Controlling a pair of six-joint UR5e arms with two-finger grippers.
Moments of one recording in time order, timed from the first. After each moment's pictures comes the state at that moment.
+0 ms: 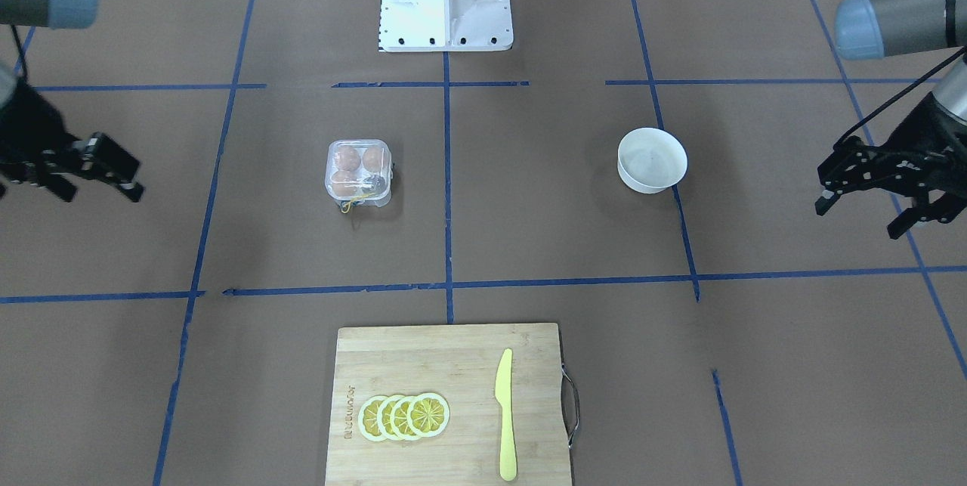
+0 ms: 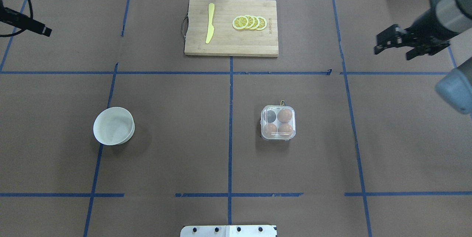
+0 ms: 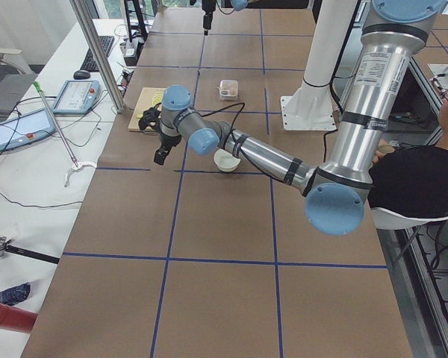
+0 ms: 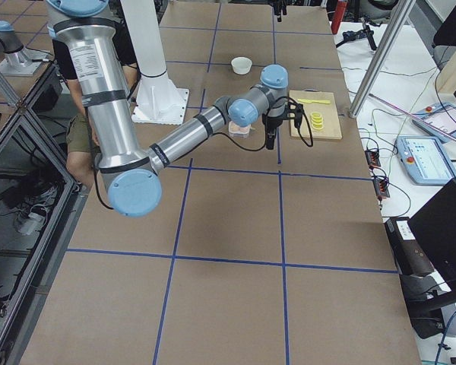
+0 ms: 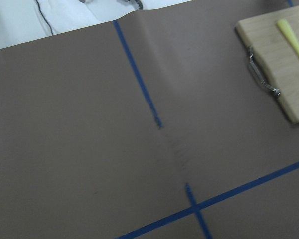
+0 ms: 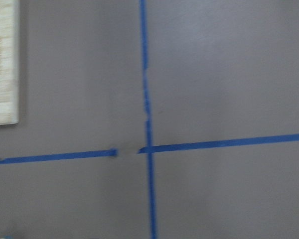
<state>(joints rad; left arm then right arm) -1.23 -1.77 -1.73 -1.95 -2.23 -0.32 1.17 -1.38 1.88 -1.49 2.29 0.77</state>
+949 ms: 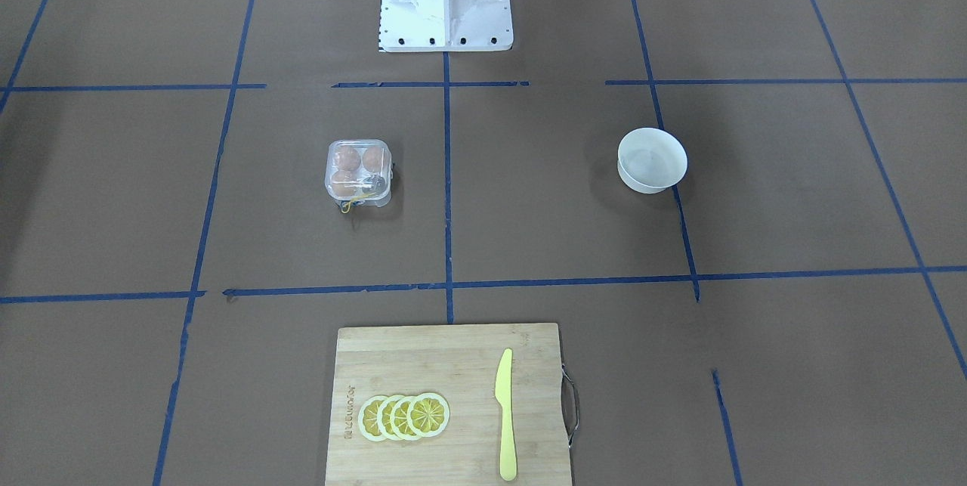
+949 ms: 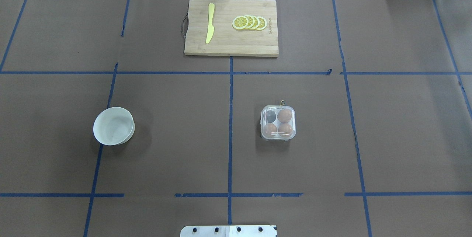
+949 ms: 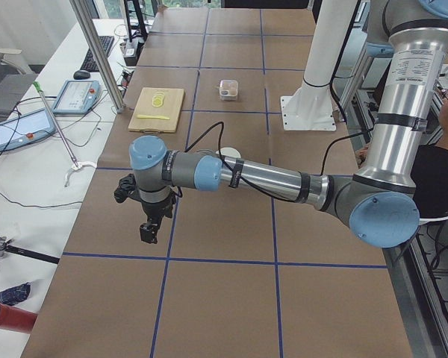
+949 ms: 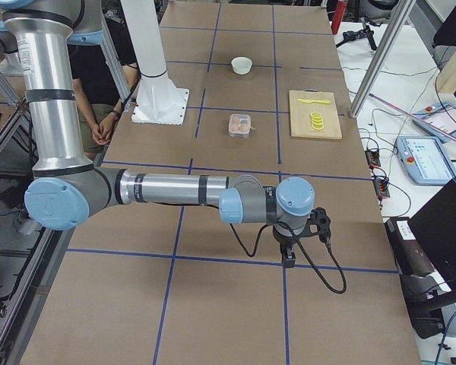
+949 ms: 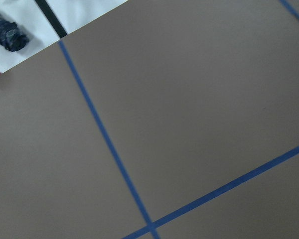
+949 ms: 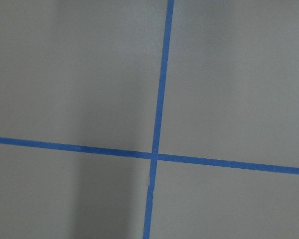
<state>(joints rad) -1.55 -1.74 -1.62 -1.44 -2.24 0.19 1.61 -1.46 1.47 -1.50 2.37 -0.05</state>
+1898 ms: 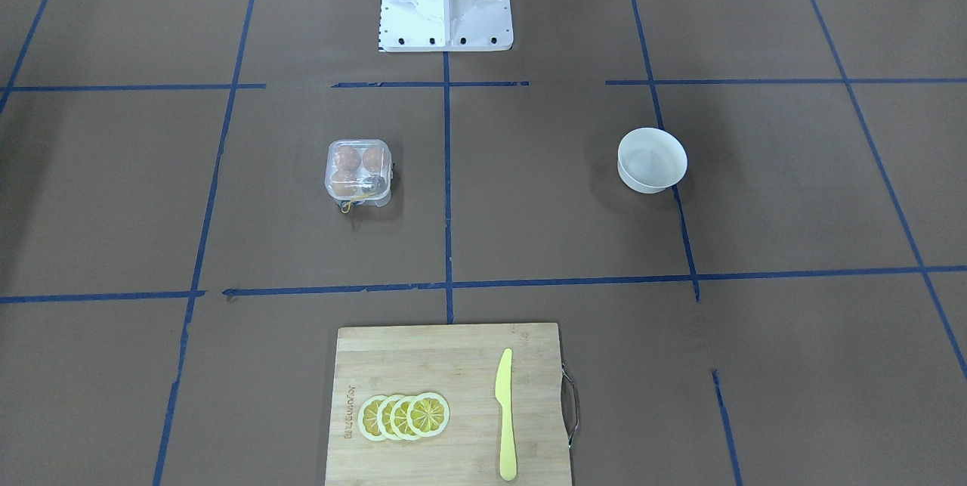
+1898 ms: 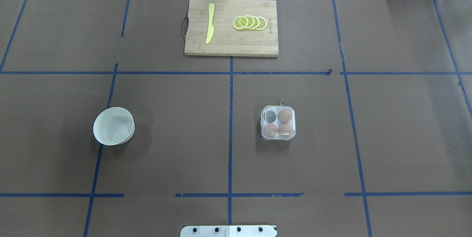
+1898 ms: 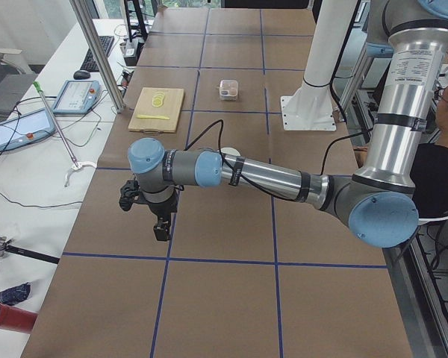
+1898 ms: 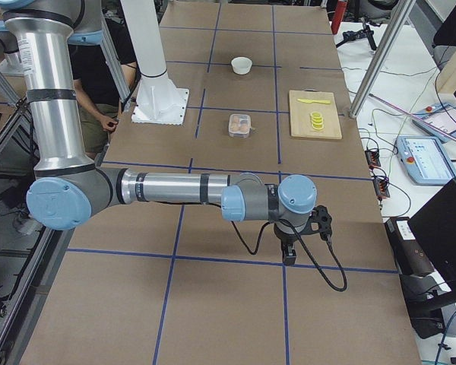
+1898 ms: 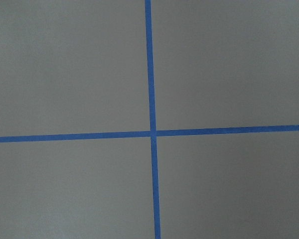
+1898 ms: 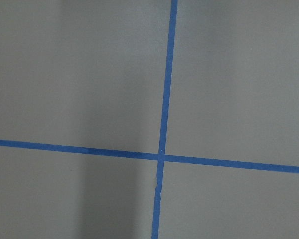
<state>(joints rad) -1.54 -1.74 -1.61 -1.42 -2.31 0.01 1.60 -1.45 1.48 -1.51 2.39 -0.02</state>
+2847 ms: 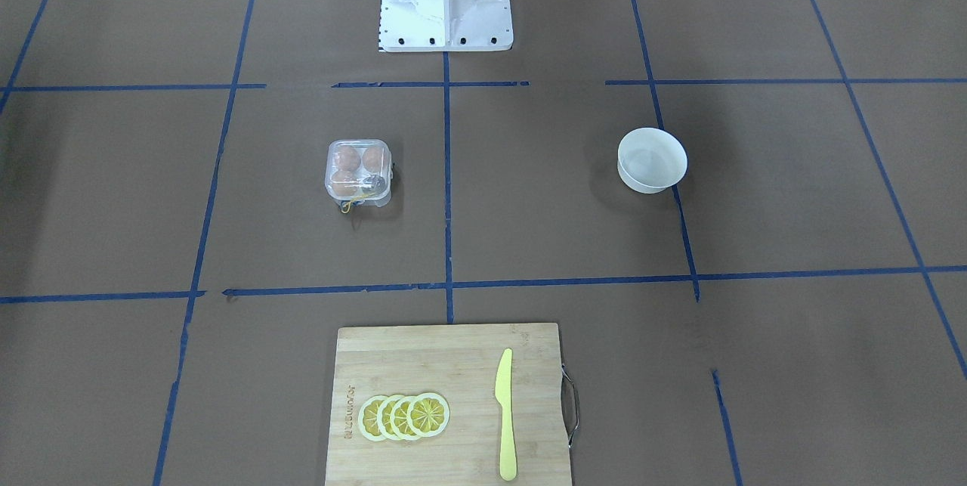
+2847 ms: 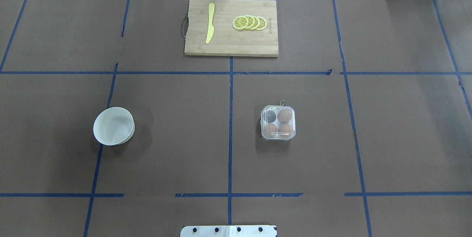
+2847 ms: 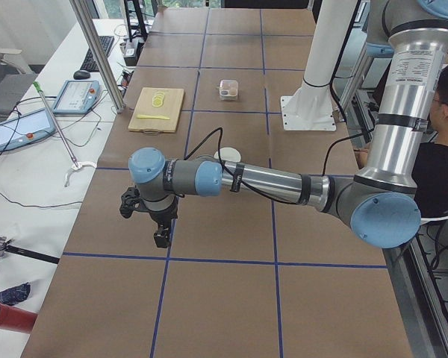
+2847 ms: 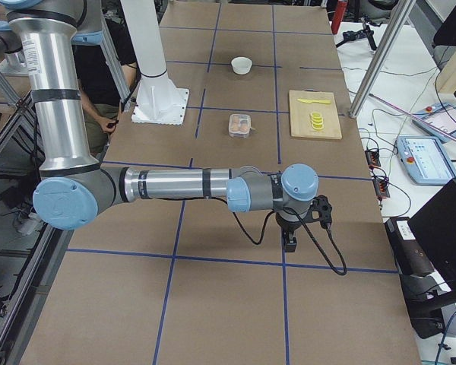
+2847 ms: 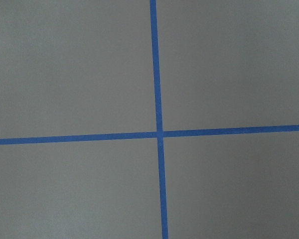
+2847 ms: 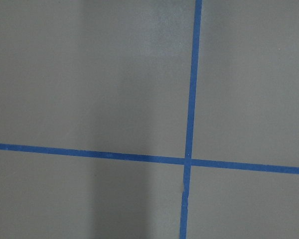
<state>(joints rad) -1.54 -1.72 -1.58 -1.45 -2.31 0.02 1.55 -1.44 1.51 -1.51 2.40 0.05</state>
